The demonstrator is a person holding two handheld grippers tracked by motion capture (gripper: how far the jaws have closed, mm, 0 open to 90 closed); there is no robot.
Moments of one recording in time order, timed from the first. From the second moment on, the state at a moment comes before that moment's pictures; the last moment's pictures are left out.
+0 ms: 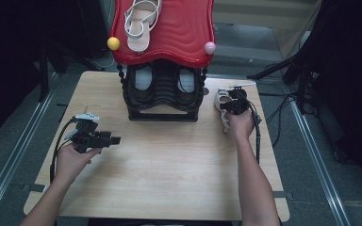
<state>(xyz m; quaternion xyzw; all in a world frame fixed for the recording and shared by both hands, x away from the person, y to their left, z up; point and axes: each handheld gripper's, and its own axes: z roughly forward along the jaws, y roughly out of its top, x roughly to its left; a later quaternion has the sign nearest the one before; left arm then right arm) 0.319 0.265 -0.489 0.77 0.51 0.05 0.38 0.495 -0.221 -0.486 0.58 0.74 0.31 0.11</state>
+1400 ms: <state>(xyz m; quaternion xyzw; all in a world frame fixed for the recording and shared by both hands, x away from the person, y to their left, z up) 0.321 0.261 -0.490 0.78 0.50 0.04 0.38 0.487 -0.239 -0.427 0.57 0.72 0.39 0.07</state>
